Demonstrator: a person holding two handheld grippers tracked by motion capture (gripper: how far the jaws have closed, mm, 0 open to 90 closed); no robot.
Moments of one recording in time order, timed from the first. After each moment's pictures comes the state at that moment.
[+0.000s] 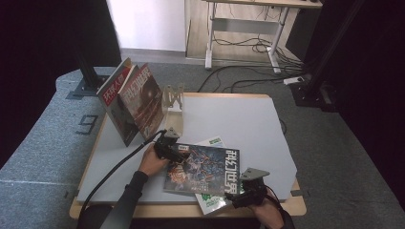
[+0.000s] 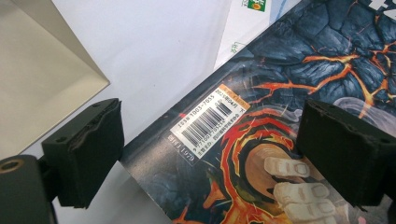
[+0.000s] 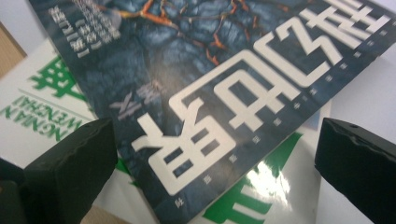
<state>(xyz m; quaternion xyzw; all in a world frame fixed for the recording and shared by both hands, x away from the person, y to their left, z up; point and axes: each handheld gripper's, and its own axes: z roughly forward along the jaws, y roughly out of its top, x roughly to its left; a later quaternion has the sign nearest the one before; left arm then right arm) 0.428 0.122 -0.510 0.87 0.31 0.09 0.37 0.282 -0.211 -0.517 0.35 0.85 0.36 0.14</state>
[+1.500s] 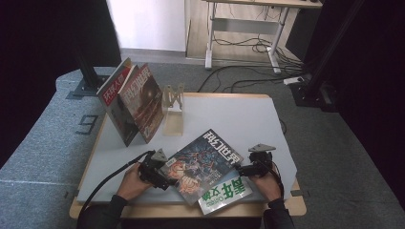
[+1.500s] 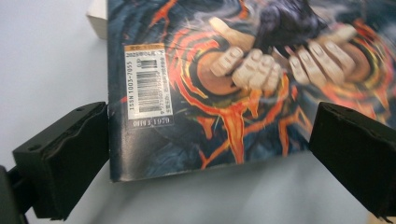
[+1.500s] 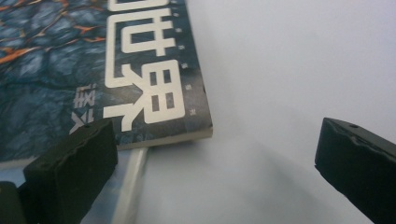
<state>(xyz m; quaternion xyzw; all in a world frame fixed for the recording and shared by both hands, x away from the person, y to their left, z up) 0.344 0.156 -0.508 0.90 0.27 0.05 0.33 0.367 -0.242 -0.517 0.45 0.80 0.34 0.19</state>
